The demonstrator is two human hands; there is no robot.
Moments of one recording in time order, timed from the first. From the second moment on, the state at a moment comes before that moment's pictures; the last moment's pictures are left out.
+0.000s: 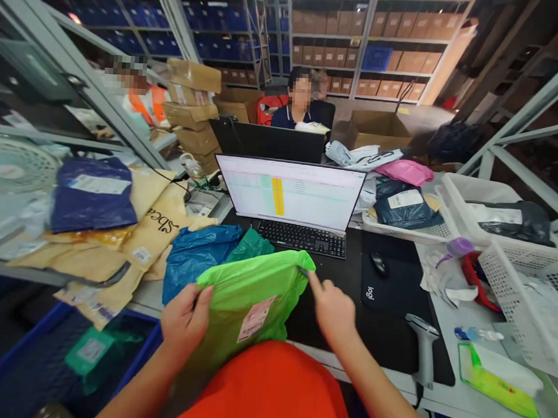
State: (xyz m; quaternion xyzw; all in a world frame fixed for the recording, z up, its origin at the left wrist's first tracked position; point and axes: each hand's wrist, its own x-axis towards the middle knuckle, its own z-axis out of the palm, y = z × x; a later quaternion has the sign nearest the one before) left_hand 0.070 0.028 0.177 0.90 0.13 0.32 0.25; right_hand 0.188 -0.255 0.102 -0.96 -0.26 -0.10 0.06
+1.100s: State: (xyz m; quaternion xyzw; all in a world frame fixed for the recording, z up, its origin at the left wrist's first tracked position) left_hand 0.016 0.059 0.165 0.63 0.25 0.11 0.73; right_hand 0.166 -0.088 0.117 -0.67 -0.62 -0.10 0.38
